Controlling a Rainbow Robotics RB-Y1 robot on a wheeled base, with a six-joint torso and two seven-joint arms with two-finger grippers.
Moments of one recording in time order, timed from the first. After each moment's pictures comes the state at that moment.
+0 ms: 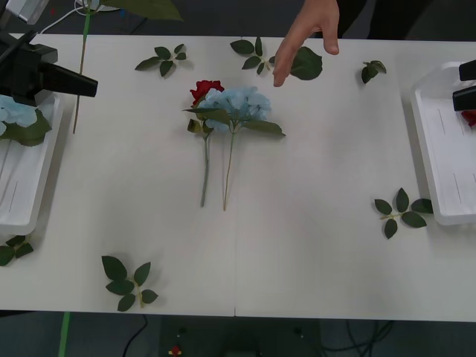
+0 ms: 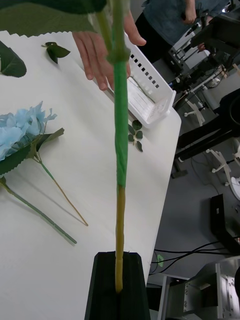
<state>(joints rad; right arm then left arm) -0.34 -1.28 -0.14 -1.73 -2.05 1.31 2.14 -0.74 0.95 -0.09 -1.21 2.02 1.59 -2.29</state>
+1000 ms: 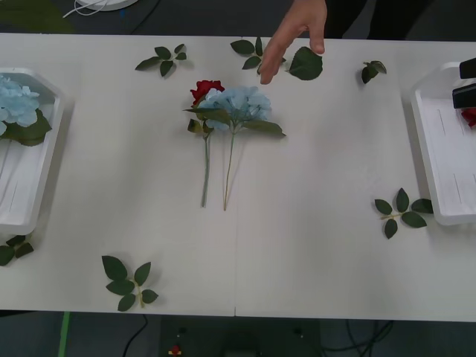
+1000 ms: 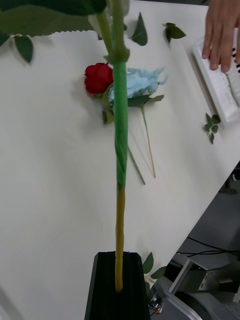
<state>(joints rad) -0.34 -1.28 -0.14 -1.73 -2.05 1.30 2.14 -0.74 1.27 -0.25 -0.94 2.08 1.56 -2.29</state>
